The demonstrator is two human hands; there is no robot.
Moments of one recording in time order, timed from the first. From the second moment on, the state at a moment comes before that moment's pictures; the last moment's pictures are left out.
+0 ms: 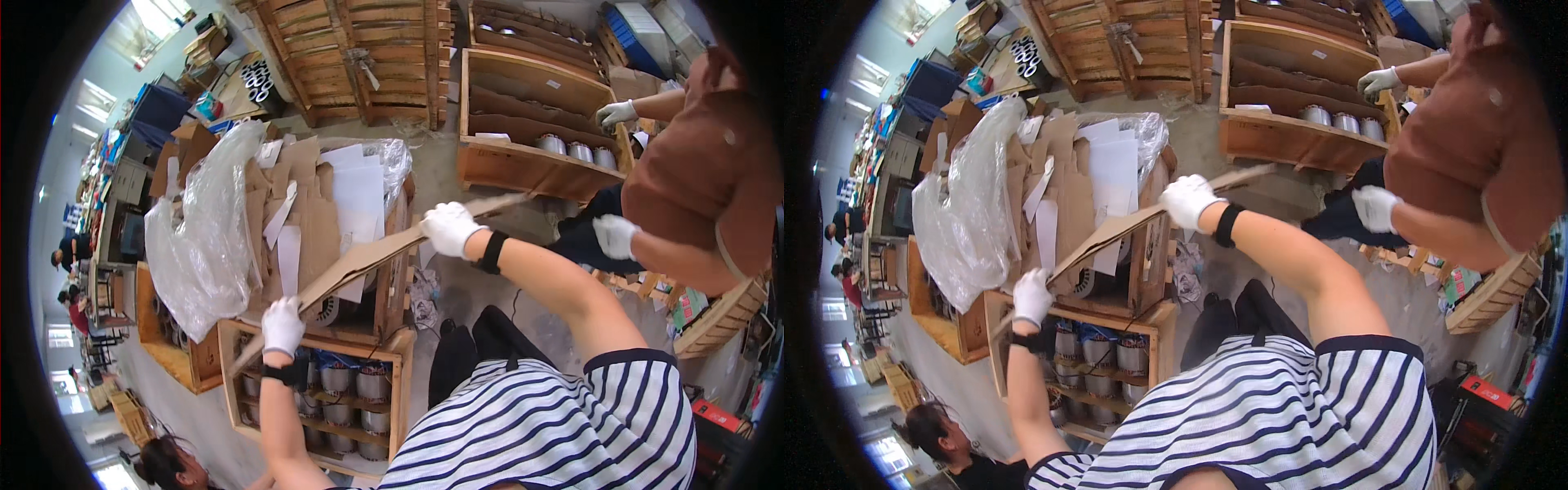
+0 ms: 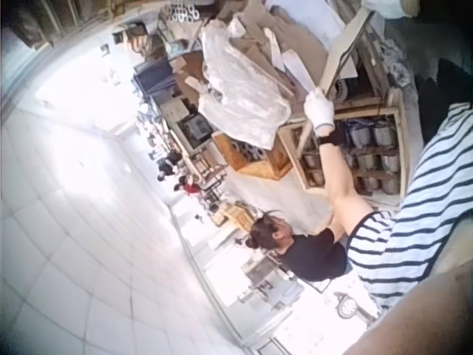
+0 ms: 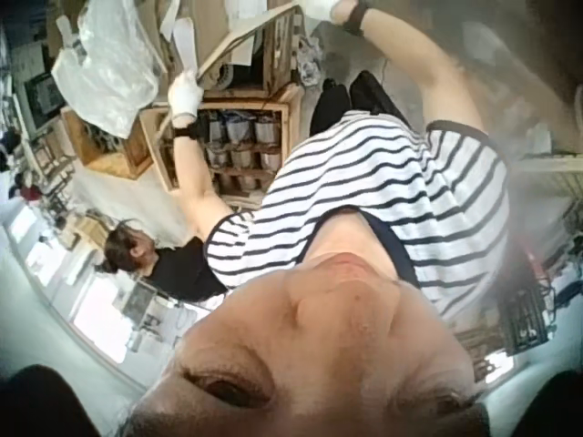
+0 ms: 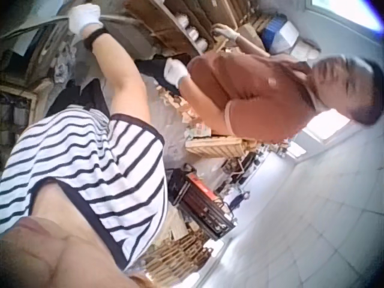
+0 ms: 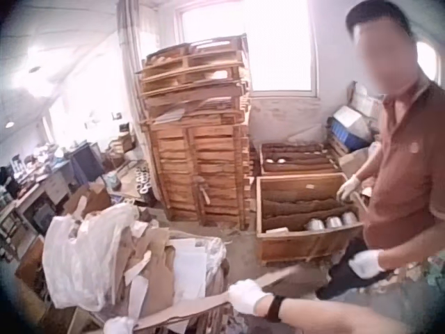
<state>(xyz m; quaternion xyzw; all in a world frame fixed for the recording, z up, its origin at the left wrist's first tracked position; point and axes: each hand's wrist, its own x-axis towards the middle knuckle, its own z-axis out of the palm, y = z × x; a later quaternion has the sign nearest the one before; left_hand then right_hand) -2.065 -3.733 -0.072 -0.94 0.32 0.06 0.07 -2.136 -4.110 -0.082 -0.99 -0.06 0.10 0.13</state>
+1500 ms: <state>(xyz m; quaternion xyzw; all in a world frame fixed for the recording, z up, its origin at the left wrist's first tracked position) -1.880 -4.385 -0.077 -0.90 0.37 -0.16 -0.18 -1.970 -4.670 -0.102 -0.89 -0.06 0.28 0.36</state>
